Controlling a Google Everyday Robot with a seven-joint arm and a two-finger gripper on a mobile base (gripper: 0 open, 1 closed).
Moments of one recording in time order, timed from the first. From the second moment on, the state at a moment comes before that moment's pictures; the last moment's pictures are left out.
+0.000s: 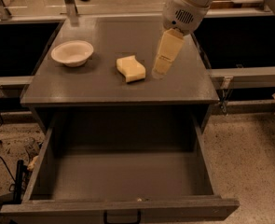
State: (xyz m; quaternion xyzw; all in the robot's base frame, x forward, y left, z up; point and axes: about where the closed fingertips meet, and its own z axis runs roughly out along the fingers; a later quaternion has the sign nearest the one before) arm 0.576 -0.074 0.957 -0.61 0.77 0.06 0.17
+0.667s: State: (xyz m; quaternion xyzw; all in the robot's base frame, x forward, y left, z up) arm 0.607 -0.051 0.940 -0.64 0.73 0.11 0.21
